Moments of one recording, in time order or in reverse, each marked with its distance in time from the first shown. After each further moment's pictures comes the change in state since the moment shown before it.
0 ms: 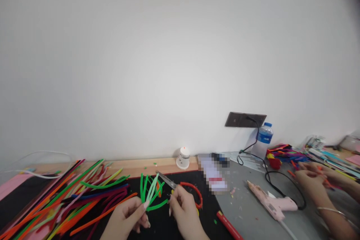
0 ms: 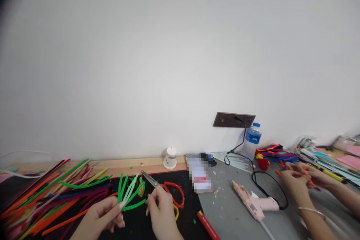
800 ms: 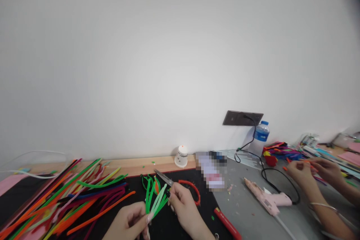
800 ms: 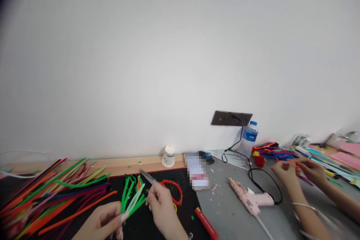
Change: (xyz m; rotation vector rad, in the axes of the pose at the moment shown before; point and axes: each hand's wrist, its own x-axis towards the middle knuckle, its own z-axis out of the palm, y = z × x) left_hand -0.010 0.009 0.010 0.147 -0.179 0.038; right_hand 0.004 -0.010 -0.010 0.014 -0.119 0.009
